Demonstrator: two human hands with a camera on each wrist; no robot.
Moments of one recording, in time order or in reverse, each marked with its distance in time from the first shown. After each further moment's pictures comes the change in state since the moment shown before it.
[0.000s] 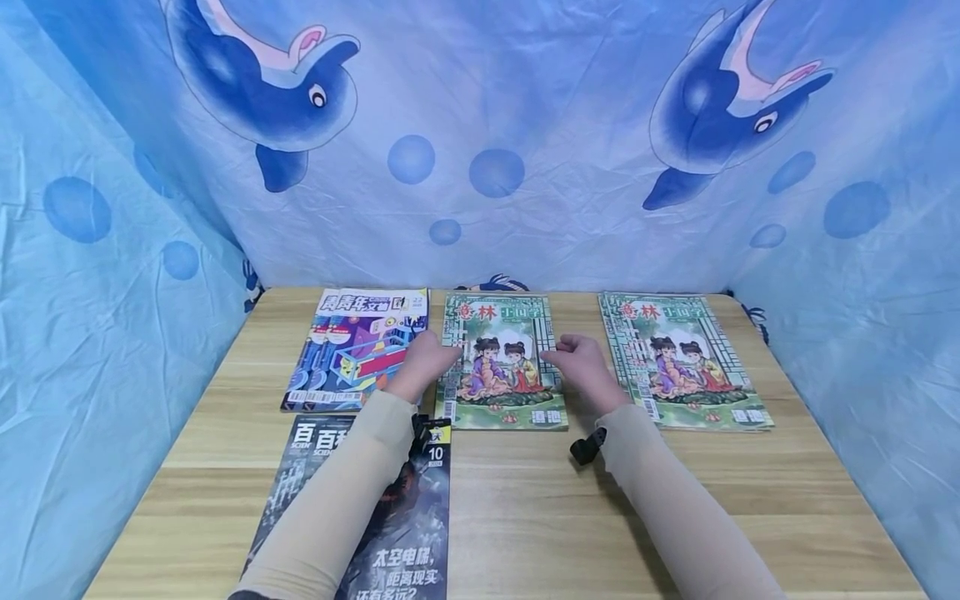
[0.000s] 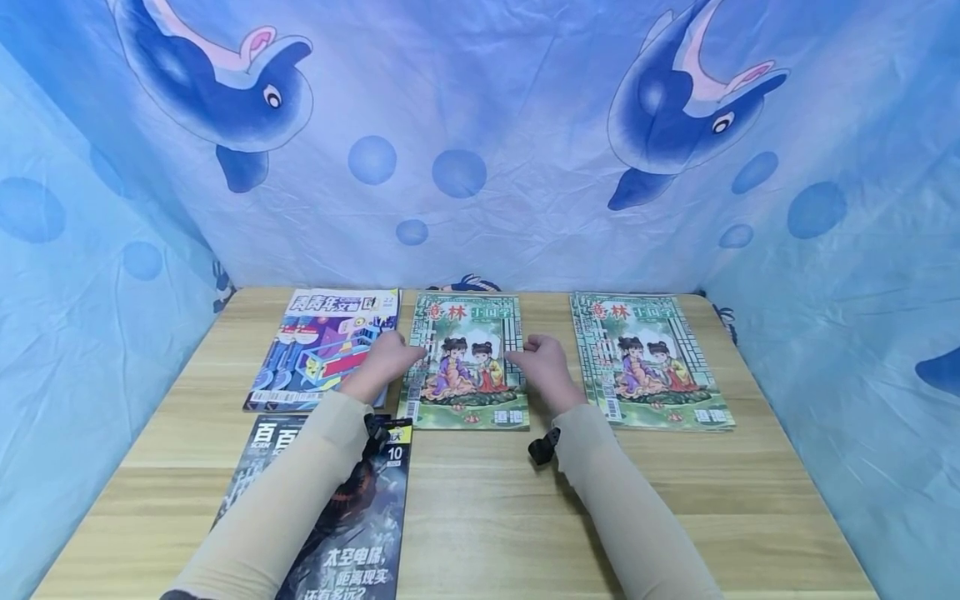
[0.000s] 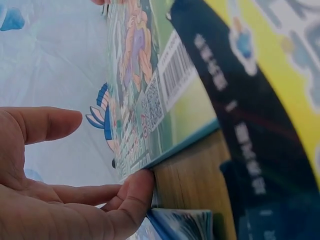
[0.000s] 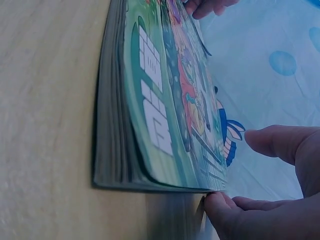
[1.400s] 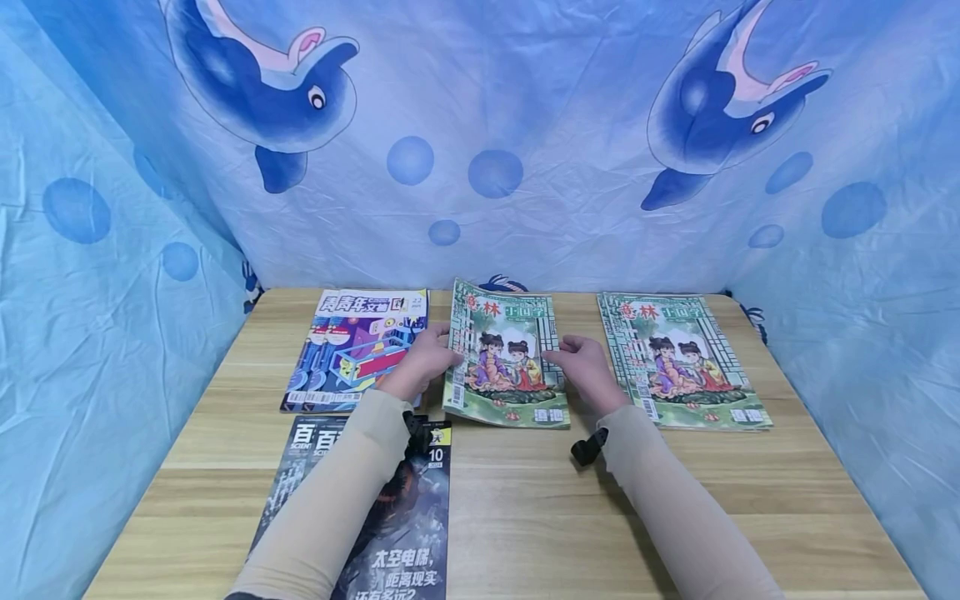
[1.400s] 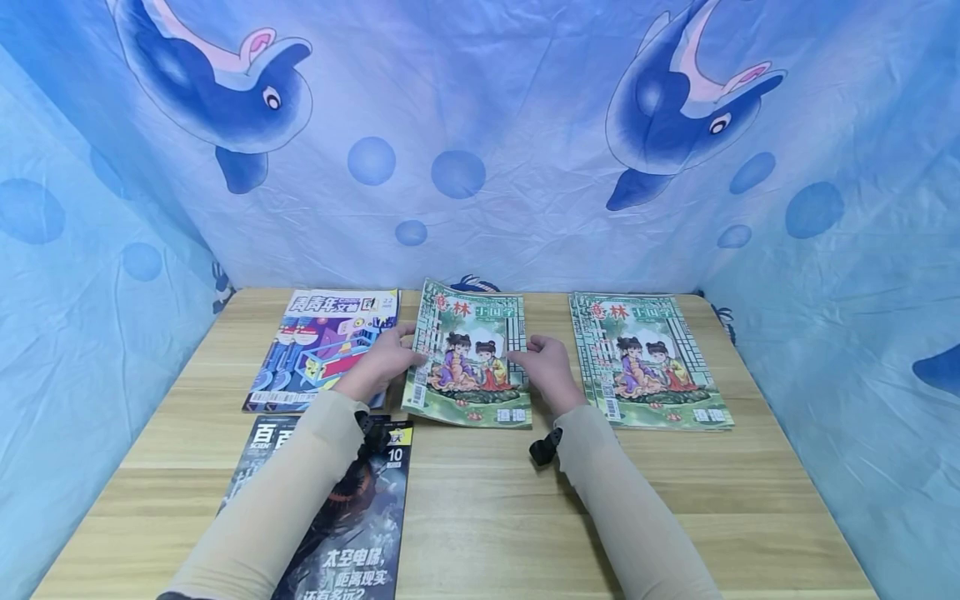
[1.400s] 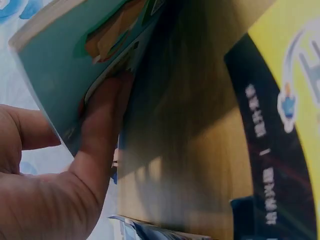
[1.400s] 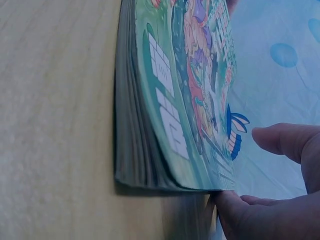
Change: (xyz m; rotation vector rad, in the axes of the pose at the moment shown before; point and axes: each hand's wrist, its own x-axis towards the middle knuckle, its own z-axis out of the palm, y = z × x) left_hand 0.007 0.002 0.002 -0.305 -0.113 0.006; right_hand -0.001 0.005 -0.004 0.057 0.016 0.008
